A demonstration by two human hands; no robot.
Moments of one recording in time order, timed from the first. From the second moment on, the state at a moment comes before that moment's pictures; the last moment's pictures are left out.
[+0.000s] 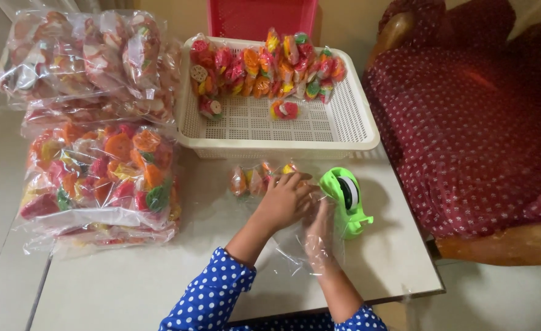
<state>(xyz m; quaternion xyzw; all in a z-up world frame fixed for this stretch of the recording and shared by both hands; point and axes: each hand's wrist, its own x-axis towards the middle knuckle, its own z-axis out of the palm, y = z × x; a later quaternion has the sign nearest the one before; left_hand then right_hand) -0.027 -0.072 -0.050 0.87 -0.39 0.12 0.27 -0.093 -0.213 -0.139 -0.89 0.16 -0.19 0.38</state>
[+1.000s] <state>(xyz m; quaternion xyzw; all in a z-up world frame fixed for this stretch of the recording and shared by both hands) -0.069 -0.093 -0.067 0.80 -0.46 0.19 0.34 -0.042 -0.253 -0.231 -0.75 0.02 -0.15 0.65</state>
